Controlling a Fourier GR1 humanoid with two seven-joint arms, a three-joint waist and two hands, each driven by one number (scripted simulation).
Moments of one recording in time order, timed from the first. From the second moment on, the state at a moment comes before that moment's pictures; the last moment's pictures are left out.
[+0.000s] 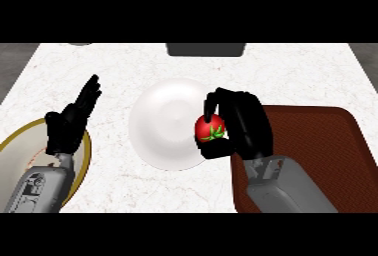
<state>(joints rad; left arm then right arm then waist) -0.25 0.26 -0.03 -1.41 -0.01 0.06 0.08 -0.49 -0.12 0.47 -1.63 0.81 -0.10 0.54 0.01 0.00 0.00</state>
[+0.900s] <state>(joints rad) -0.30 0.22 -0.05 -1.39 -0.05 0.06 0.08 -0.85 0.00 0.63 -0.85 0.54 -0.38 0.55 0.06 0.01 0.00</state>
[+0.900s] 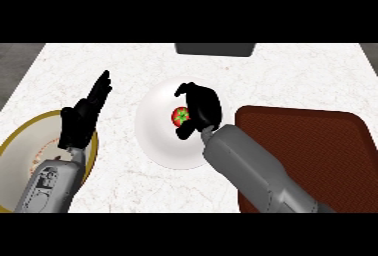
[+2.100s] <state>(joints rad) -0.27 0.21 -0.01 -1.41 -0.07 0.07 0.11 -0.55 -0.16 0.42 -1.16 0.07 -0.69 0.15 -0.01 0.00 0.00</state>
